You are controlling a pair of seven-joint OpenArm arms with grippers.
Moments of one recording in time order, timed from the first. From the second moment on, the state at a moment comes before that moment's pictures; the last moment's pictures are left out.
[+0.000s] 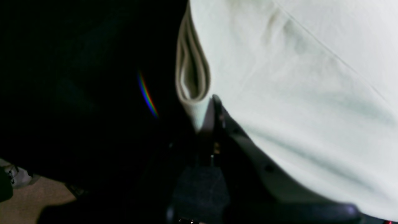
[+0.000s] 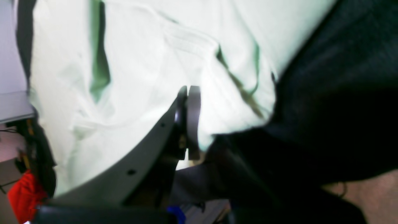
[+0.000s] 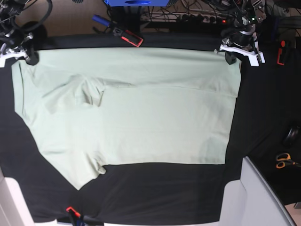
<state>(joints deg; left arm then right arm) 27.0 -3.7 -27.6 78.2 -24.2 -15.0 15.6 -12.1 4.7 56.4 62.3 39.8 34.7 -52.5</state>
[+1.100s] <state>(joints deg) 28.1 -3.8 -29.8 78.2 -24.7 -15.4 15.4 -14.3 2.4 55.1 63.6 43.5 36.6 -50.4</state>
